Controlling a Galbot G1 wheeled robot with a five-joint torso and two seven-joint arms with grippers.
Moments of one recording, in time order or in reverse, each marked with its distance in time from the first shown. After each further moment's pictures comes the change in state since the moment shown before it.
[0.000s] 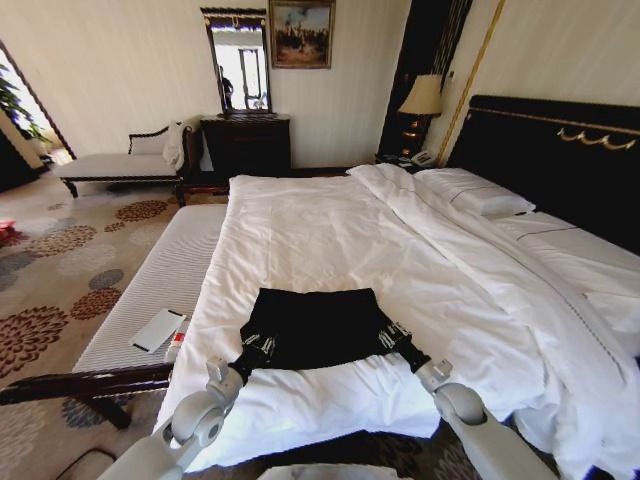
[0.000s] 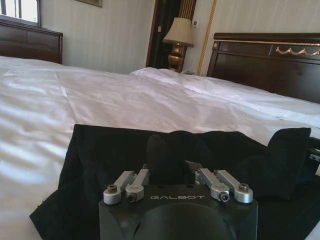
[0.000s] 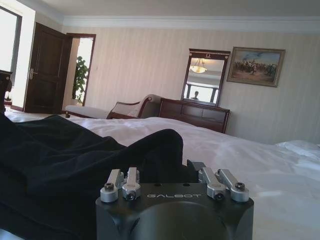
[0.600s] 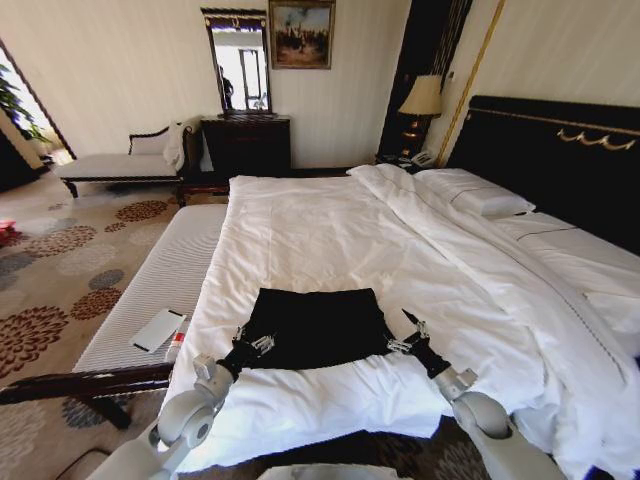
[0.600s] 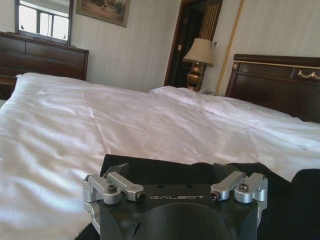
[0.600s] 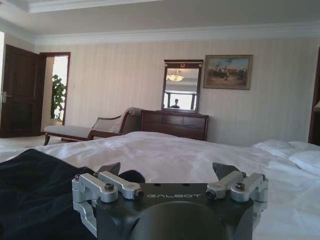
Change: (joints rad) left arm 0.043 0.004 -0.134 -0.075 -0.082 0.021 -0.036; right arm -0.105 0.001 0.164 0.123 0.171 -0.080 -0.036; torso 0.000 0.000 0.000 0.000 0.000
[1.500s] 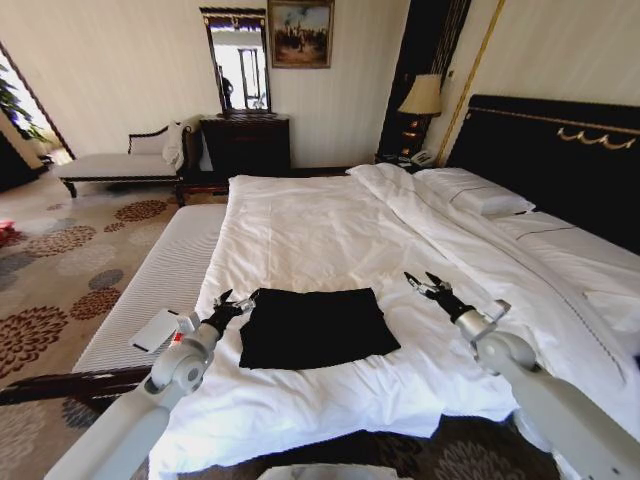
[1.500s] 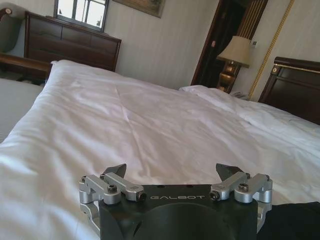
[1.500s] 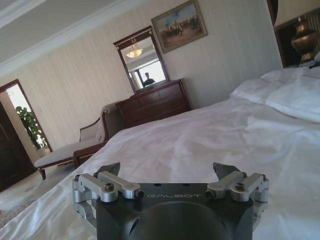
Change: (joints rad) left arm -0.331 0.025 0.037 0.185 -0.261 0.156 -0.080; right arm 0.467 -0.367 -0.283 -0.152 0.748 -0.417 0.141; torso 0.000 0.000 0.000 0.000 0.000
